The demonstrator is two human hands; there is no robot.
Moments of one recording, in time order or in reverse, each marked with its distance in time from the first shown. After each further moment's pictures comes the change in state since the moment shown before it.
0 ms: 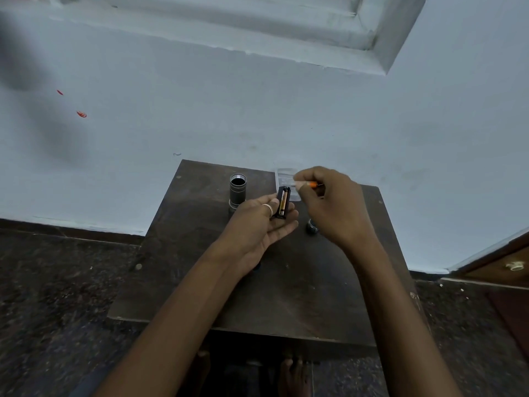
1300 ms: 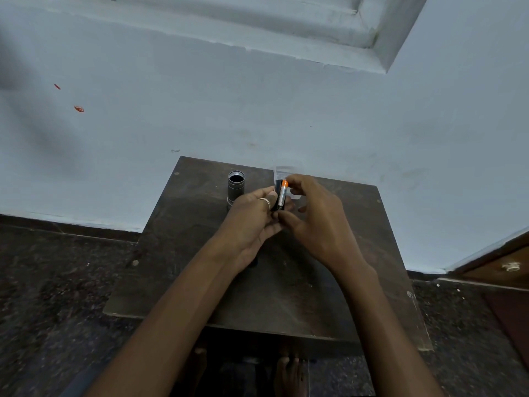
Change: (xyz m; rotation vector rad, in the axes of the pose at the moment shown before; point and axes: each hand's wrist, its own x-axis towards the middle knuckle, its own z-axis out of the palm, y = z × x) left_hand -0.002 0.003 0.001 0.094 -0.050 0.098; right_hand -0.020 0.016 0.024 0.021 -0.049 -0.193
